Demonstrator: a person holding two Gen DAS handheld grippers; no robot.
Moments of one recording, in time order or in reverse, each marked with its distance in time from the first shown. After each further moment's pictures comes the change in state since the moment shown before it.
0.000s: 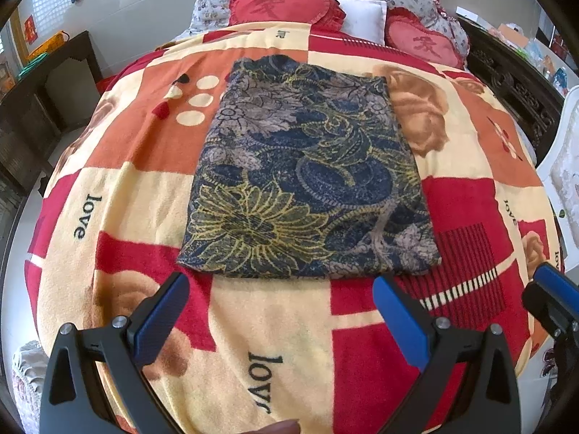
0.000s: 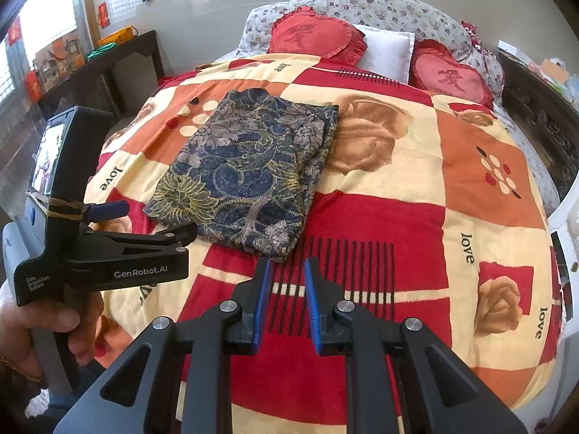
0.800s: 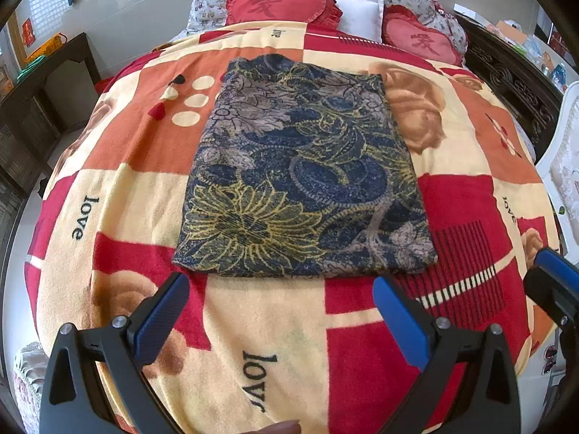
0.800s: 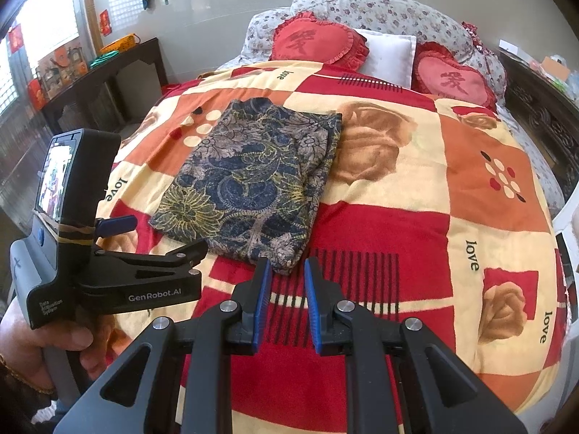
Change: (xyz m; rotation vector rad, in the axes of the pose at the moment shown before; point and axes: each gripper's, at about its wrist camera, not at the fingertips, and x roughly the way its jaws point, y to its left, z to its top) left arm 0.000 -0.004 0.001 0.011 0.004 0.001; right arm -0.002 0.004 0.009 0.020 -0.017 0.019
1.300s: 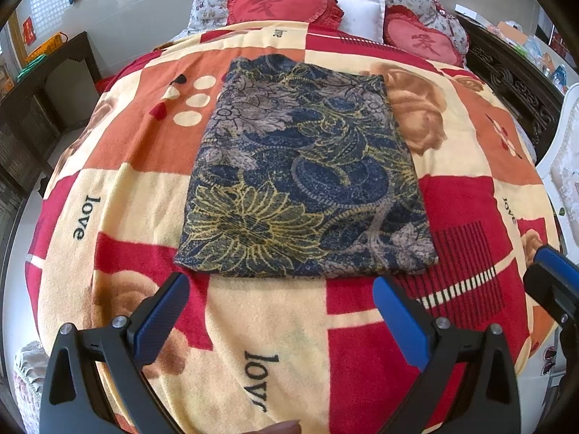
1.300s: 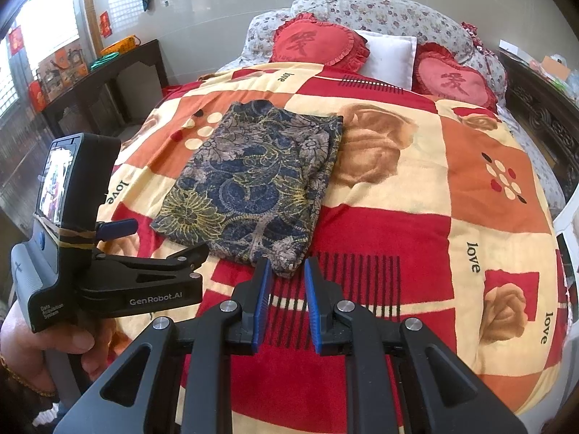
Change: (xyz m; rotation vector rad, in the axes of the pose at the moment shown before) left arm -0.002 0.001 0.000 -0.004 0.001 -0.002; right arm 0.000 0.000 0.000 -0.003 -0.002 0.002
